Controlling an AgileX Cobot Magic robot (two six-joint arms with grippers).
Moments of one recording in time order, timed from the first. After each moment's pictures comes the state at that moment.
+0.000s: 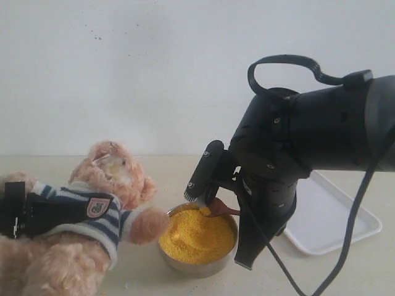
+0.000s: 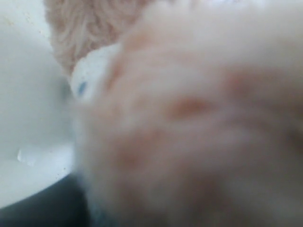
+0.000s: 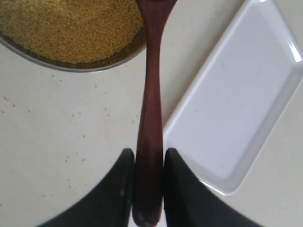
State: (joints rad) left arm 0.20 1.74 -0.60 1.46 -1.19 -1.76; right arm 0.79 1.74 -1.23 -0.57 0.93 -0.02
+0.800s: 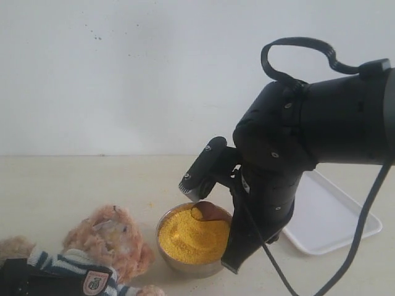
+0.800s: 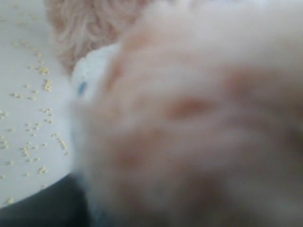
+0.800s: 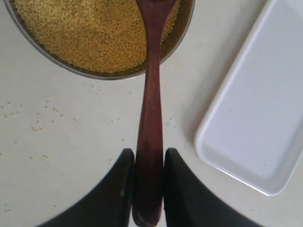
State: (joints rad) left arm 0.20 1.74 -0.34 1.41 -1.08 -1.53; right arm 0.79 1.71 -1.23 -0.43 0.93 0.00
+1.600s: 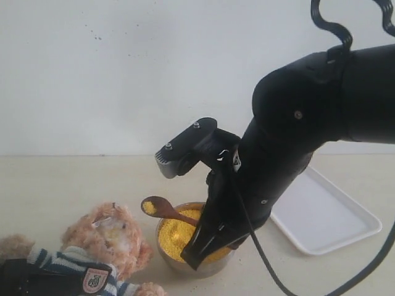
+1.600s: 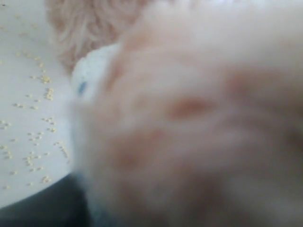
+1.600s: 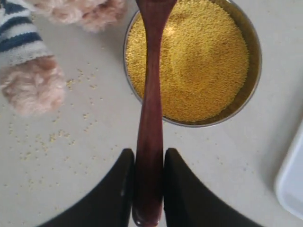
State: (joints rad) left arm 0.20 1.74 -0.33 1.39 -1.08 -1.48; right arm 0.79 1.62 -1.23 -0.05 0.83 -0.15
